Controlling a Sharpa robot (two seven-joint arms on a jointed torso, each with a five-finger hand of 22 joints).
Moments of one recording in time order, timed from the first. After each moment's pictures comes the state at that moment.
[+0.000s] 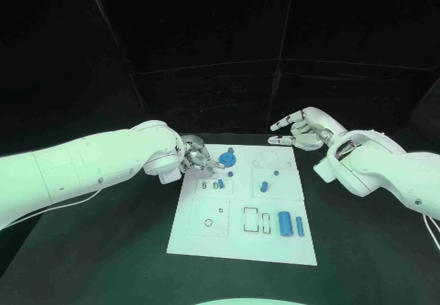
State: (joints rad) left arm 1.35 -0.67 -0.11 1.34 -0.84 0.07 -0.48; left_hand 1.16 0.08 -0.27 0.29 0.05 0.99 0.06 0.48 0.38 1.32 -0.01 1.15 1.09 1.47 -0.07 1.57 1.31 0.07 1.46 0.03 1.41 1.27; right arm 1.27 -0.86 -0.03 1.55 -0.95 -0.44 0.02; right_hand 1.33 -0.04 -0.02 0.07 0.18 0.92 0.17 0.12 0.07 1.43 0.08 1.40 1.31 1.47 0.01 1.54 1.31 0.06 1.39 0.11 1.42 1.19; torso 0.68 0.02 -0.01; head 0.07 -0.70
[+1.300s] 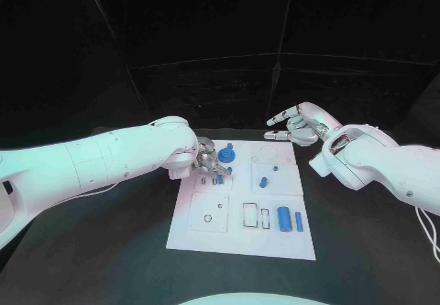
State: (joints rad) left arm 1.35 -0.54 -0.14 1.24 -0.91 0.21 -0.53; left_hand 1.19 0.10 -0.28 0.29 0.05 0.97 0.06 0.53 0.44 1.32 -0.01 1.17 1.11 1.47 -0.07 1.57 1.31 0.07 1.46 0.03 1.43 1.31; right arm 1.28 -0.83 -0.03 1.53 -0.95 -0.43 0.02; right_hand 1.33 -0.03 -0.05 0.08 0.21 0.91 0.17 0.12 0.07 1.40 0.08 1.37 1.31 1.47 0.01 1.52 1.31 0.08 1.37 0.11 1.39 1.14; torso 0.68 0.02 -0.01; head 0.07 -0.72
